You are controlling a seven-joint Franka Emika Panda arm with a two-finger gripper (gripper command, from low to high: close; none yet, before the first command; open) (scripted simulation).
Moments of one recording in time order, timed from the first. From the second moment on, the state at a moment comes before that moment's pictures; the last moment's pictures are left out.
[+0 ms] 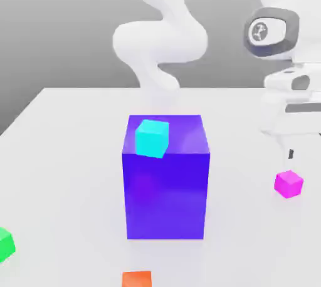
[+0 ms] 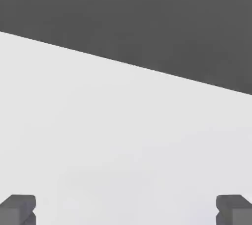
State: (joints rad) arm 0.14 -0.05 0.63 -2.65 -0.22 2.72 1.43
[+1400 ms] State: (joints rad) arm 0.09 0.15 0.52 -2.61 -0.14 2.75 1.41
